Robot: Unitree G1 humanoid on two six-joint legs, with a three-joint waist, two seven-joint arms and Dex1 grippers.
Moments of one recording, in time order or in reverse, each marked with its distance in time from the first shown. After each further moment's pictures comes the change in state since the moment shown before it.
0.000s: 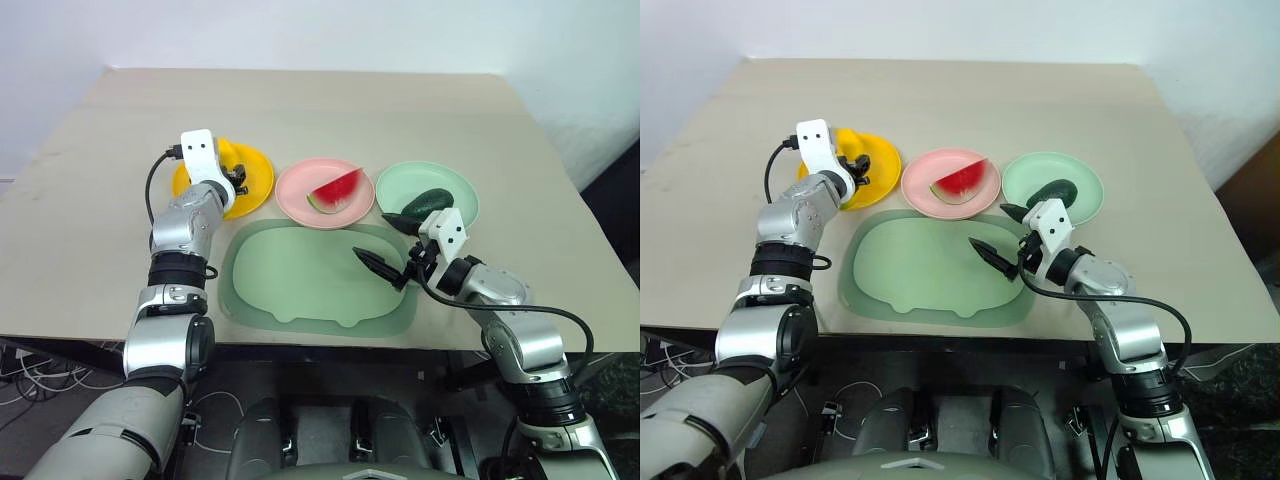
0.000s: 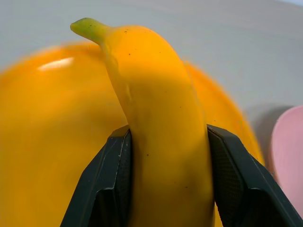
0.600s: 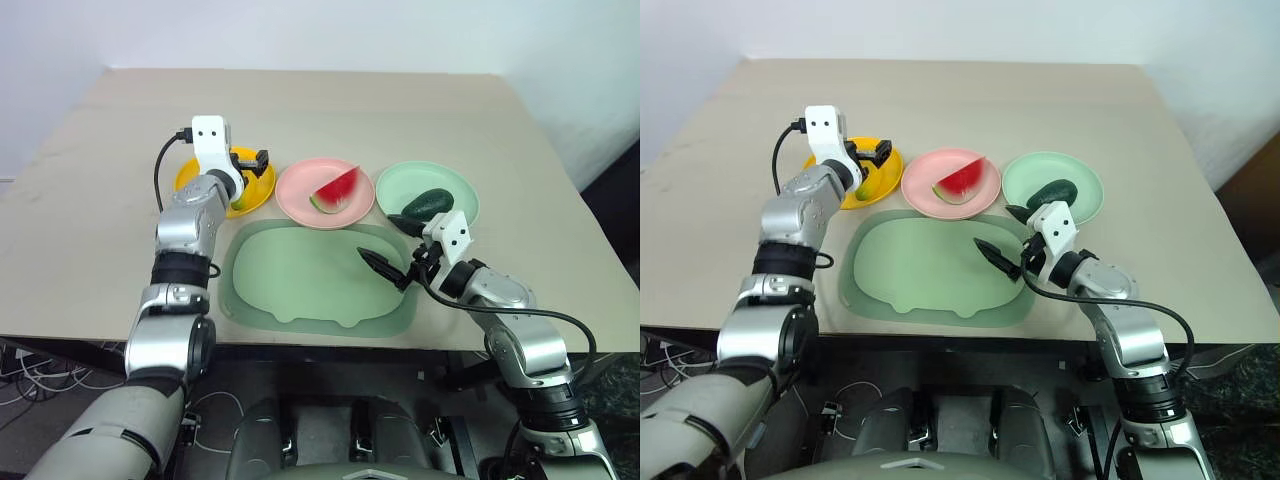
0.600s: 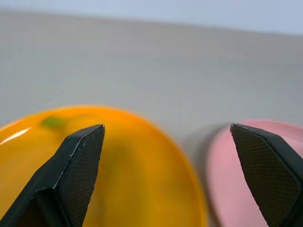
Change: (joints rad) left arm 0.151 0.014 -0.085 -0.323 0.009 -0.046 -0.199; right arm 0.019 -0.003 -0.014 -0.016 0.004 0.001 -0.023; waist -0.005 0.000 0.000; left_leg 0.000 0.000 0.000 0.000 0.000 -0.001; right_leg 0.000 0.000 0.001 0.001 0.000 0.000
